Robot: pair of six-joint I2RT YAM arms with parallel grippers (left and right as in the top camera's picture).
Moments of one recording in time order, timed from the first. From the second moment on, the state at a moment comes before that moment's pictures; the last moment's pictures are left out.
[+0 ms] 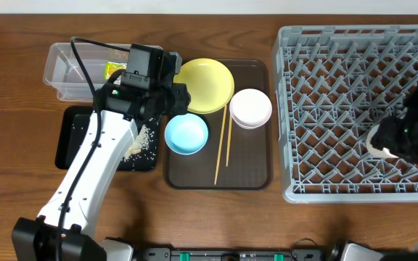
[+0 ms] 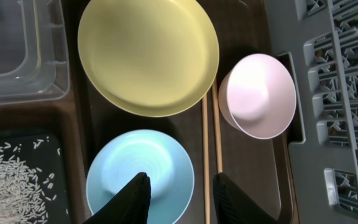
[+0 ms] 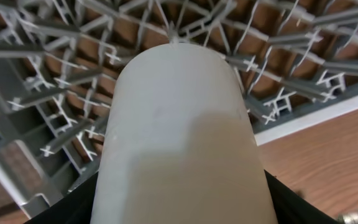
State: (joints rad) left arm -0.26 1.52 1.32 -0.80 0.25 -0.25; right arm -0.35 1.43 1.36 -1.35 -0.01 0.07
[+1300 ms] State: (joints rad) left arm -0.26 1.52 1.32 -0.85 0.24 -0.24; right arm -0.37 1.78 1.37 -1.31 0.02 0.07
